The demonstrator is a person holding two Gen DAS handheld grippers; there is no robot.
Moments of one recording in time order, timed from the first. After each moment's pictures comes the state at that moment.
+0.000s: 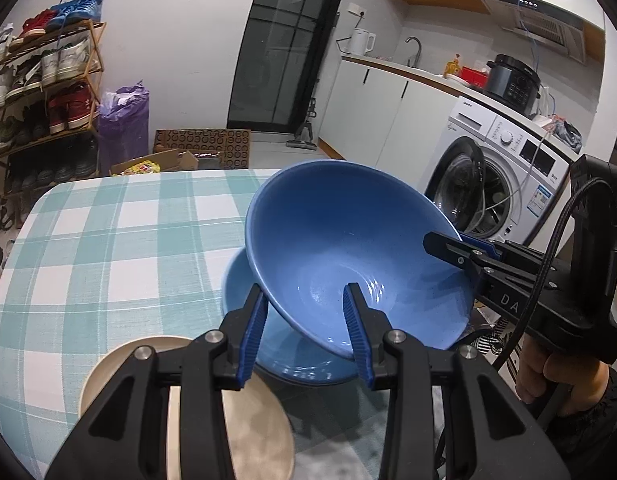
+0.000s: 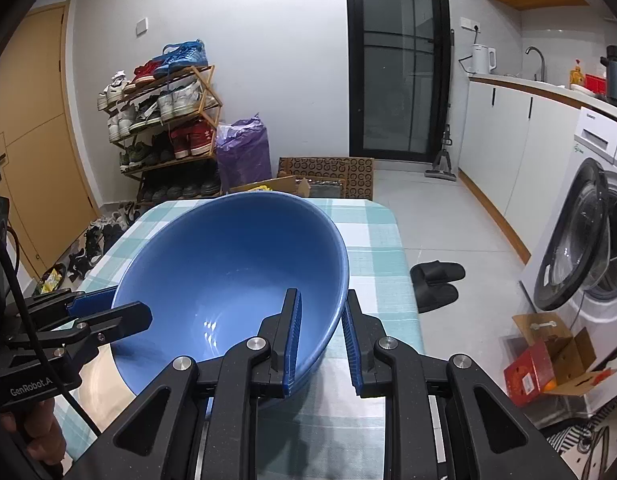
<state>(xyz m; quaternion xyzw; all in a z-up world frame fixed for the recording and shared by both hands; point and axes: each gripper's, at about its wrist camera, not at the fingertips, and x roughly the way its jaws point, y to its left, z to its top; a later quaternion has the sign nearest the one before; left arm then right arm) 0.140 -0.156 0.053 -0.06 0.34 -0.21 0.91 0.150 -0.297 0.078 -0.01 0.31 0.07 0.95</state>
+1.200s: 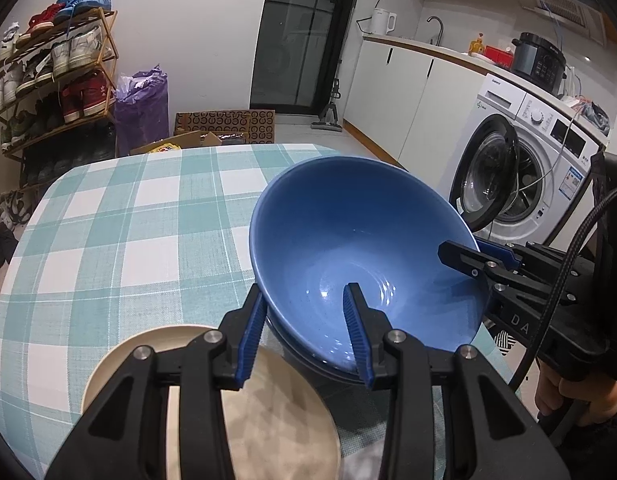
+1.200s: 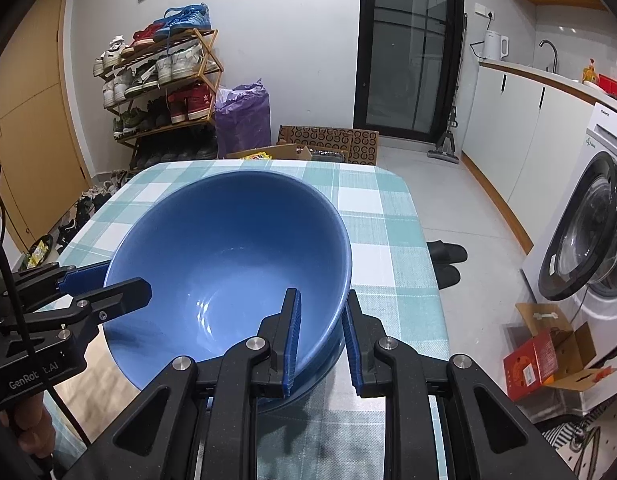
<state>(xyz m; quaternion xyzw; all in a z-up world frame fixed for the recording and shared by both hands) 0.161 -0.155 0.011 -0.04 0.37 -0.17 0.91 0.175 -0.265 0.032 -0.04 0.35 0.06 0.93</state>
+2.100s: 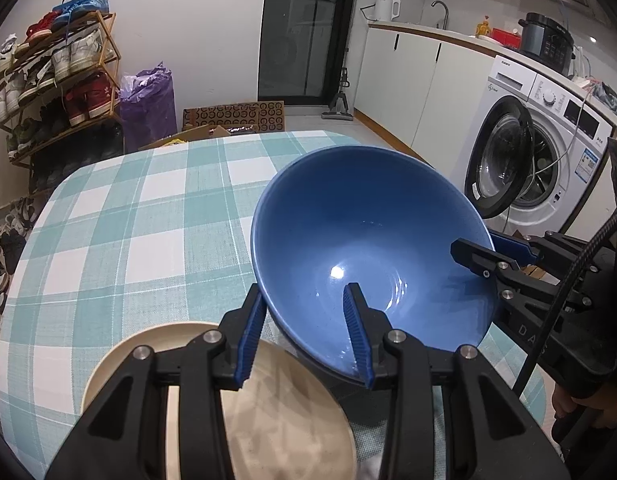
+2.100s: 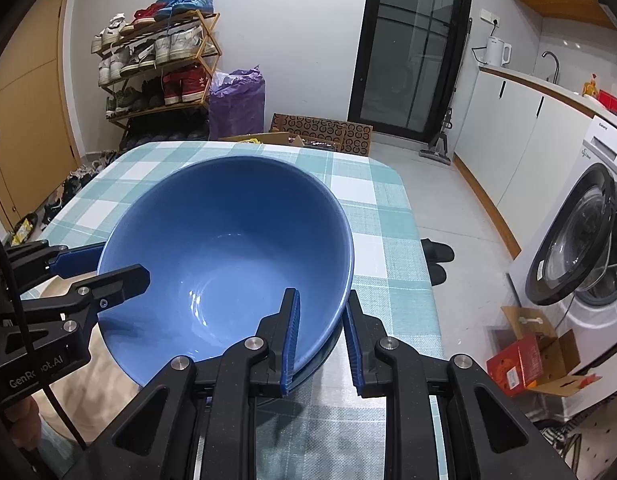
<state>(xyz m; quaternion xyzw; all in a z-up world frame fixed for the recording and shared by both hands) 0.168 -0.163 -0.004 -0.01 0.38 -0.15 0.91 0.181 -0.251 0.015 -0.09 0.36 0.04 0.93</state>
